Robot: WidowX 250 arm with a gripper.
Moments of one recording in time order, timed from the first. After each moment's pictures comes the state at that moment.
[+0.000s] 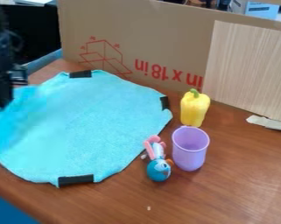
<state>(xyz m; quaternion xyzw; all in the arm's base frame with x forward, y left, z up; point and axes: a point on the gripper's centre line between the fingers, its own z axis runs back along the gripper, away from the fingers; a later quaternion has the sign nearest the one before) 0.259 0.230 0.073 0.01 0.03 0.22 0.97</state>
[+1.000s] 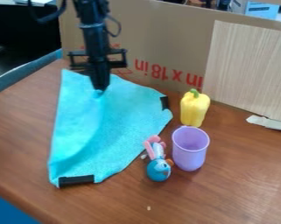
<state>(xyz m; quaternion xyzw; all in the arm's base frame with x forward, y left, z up) 0.373 0.109 0.082 -0.06 0.01 0.21 0.98</state>
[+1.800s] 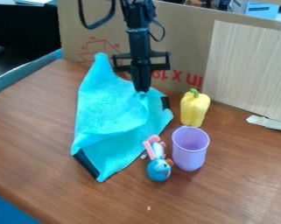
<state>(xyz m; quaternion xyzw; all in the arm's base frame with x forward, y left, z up) 0.415 0.053 0.070 -0.06 0.02 0.21 0.98</state>
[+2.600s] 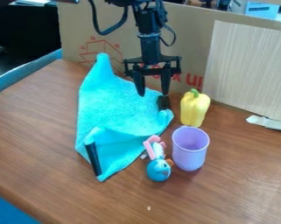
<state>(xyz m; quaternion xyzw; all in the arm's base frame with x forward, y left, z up) 0.428 0.039 0.063 -0.07 0.01 0.22 0.97</state>
